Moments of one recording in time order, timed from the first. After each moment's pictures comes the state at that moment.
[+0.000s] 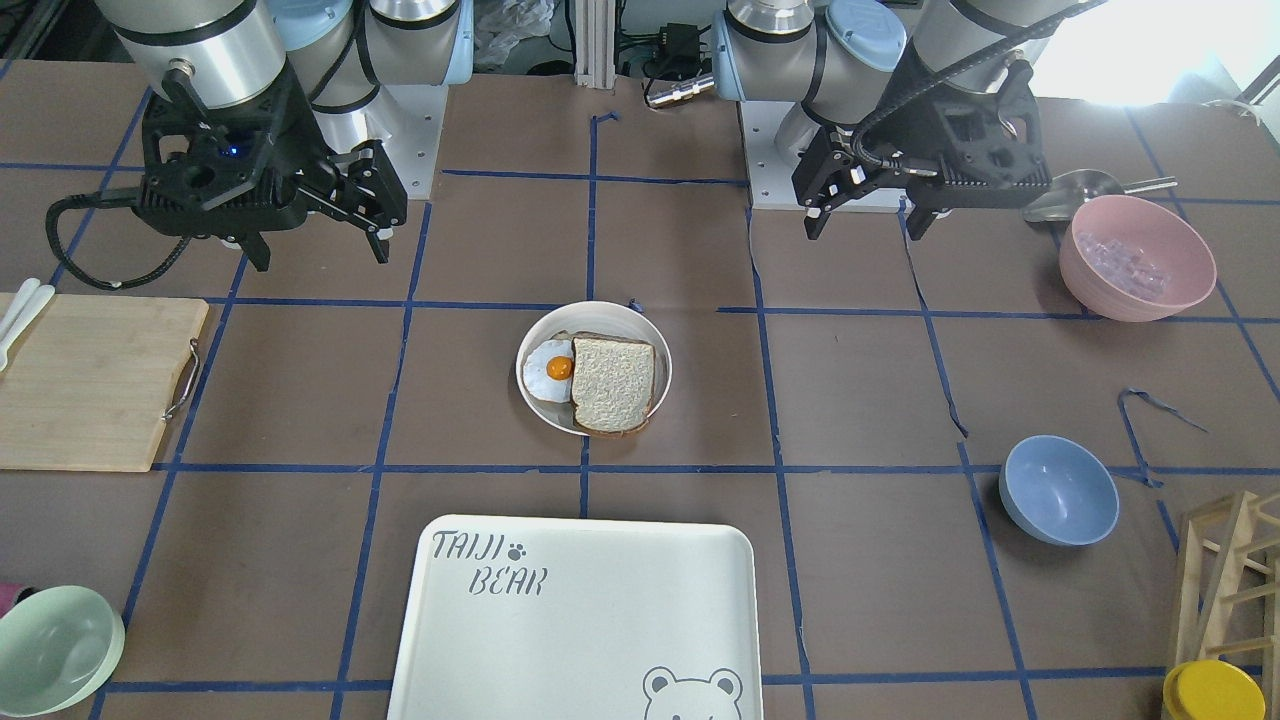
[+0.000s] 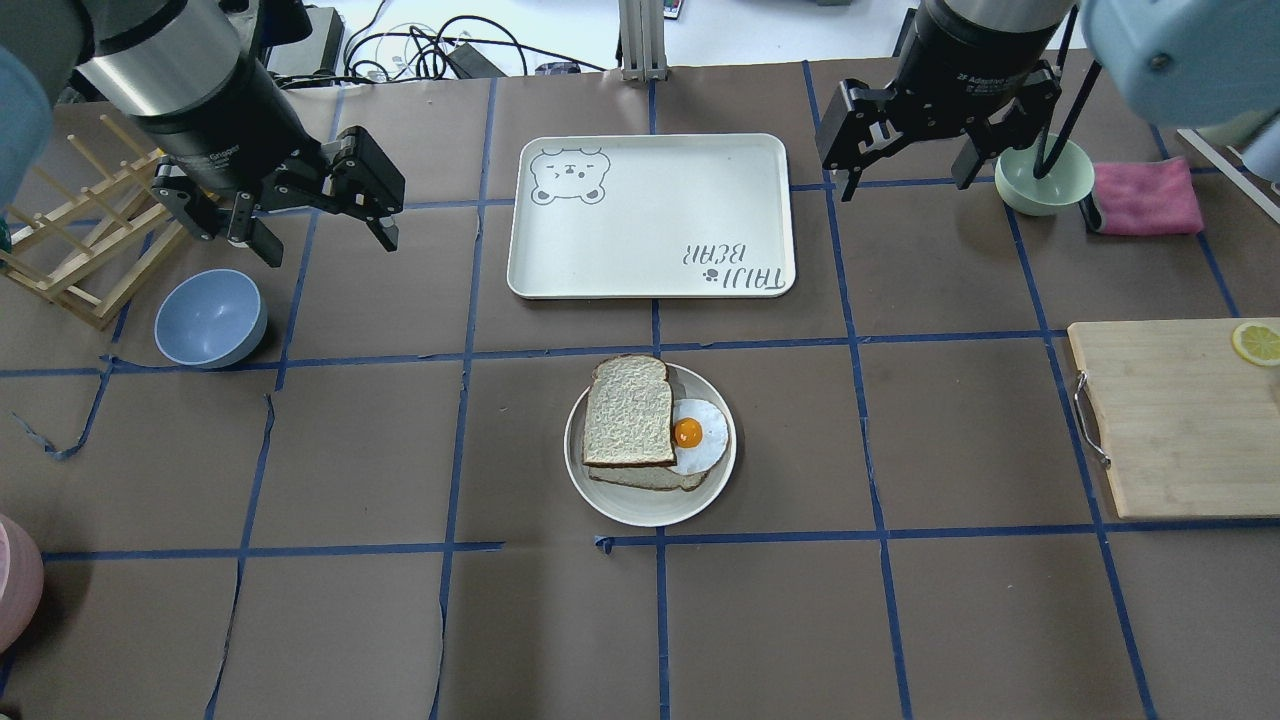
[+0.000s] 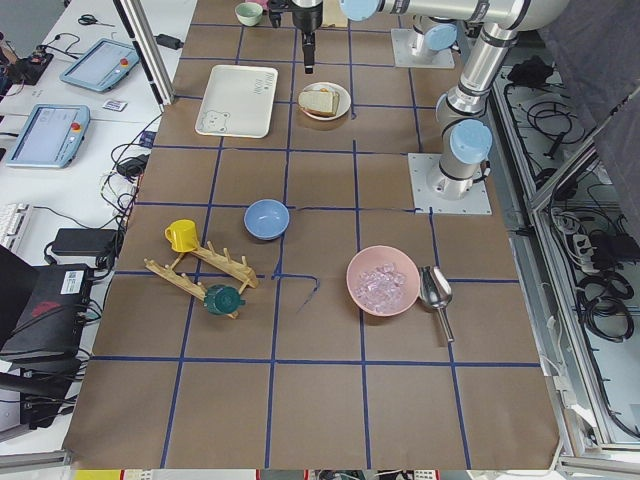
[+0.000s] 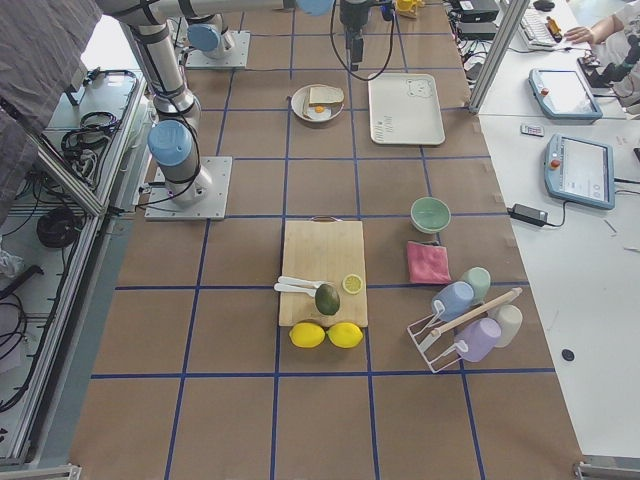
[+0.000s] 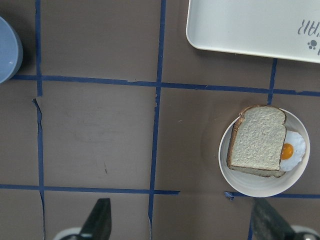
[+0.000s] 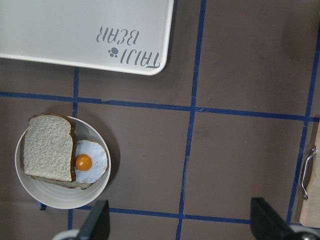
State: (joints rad) left arm -1.56 -1.54 -1.53 -1.66 1.52 -0.06; right arm 1.63 -1.52 1.46 -1.53 -1.57 -0.03
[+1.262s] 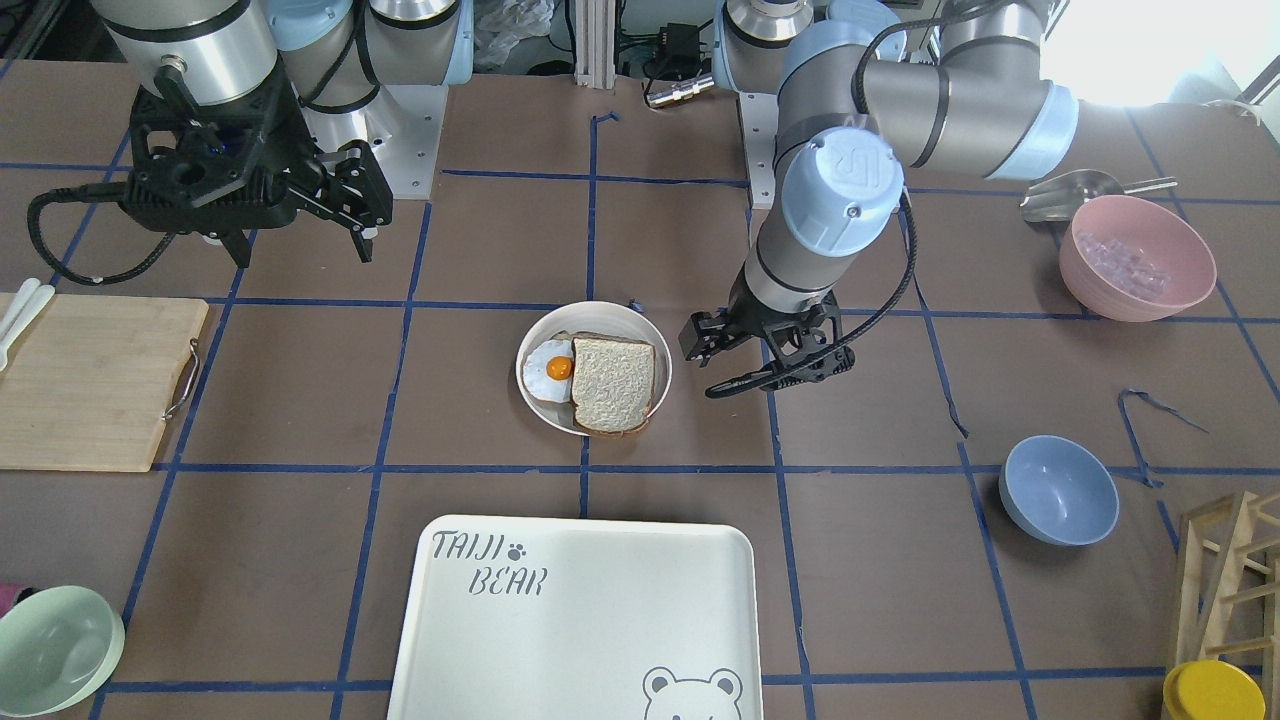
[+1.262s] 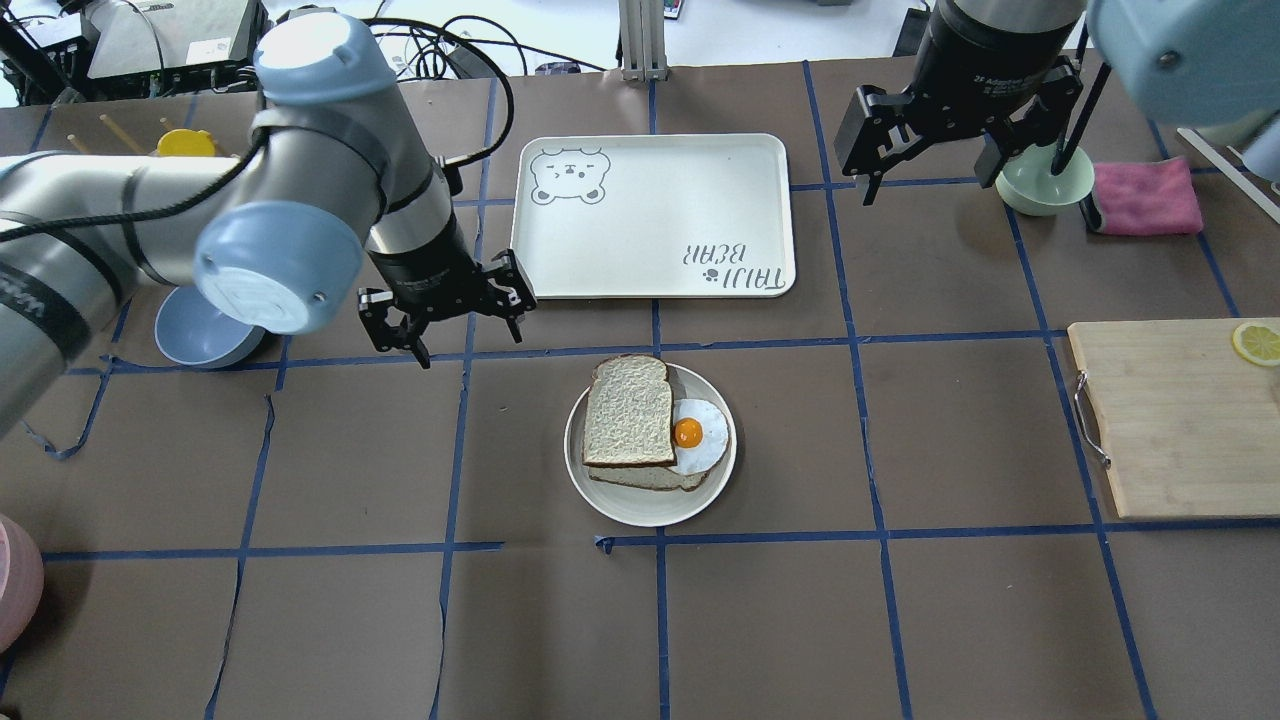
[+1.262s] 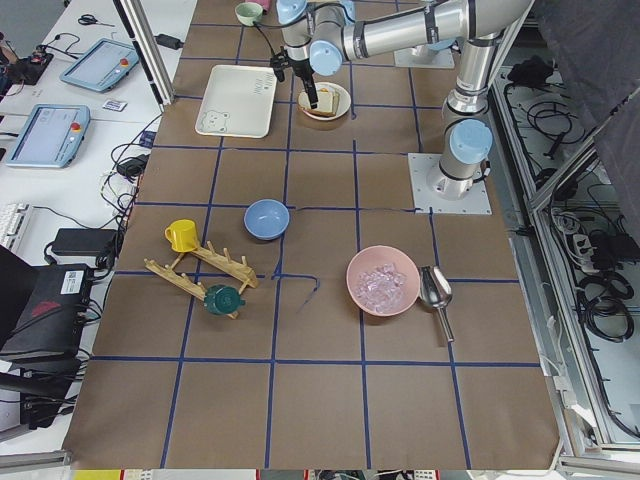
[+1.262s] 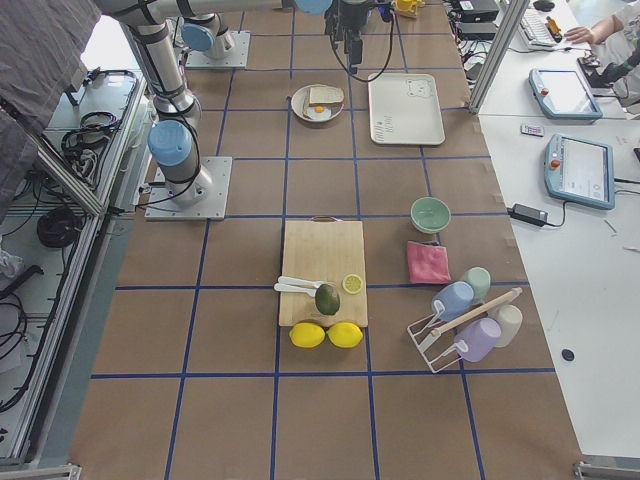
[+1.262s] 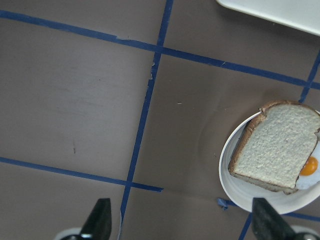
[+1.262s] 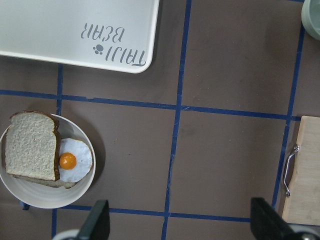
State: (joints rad) left arm -1.71 -1.77 -1.83 -1.25 1.51 -0.43; right arm 1.63 -1.52 1.46 -1.53 -1.60 -0.05
